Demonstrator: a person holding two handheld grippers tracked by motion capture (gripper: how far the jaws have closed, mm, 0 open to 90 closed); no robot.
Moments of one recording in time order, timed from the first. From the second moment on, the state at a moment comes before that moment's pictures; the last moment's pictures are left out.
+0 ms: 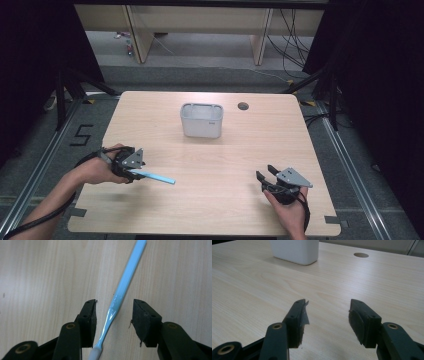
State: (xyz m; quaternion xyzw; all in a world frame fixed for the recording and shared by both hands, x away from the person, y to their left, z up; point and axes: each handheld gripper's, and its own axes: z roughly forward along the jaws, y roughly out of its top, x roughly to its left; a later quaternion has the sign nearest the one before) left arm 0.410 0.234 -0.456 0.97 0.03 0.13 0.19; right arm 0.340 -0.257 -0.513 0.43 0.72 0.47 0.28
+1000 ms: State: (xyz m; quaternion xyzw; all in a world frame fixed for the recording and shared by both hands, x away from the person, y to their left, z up) left arm 0.446 0.203 -0.473 0.99 -0.10 0.02 0.07; right arm 0.341 -0.257 -0.514 0.42 0.72 0.47 0.28
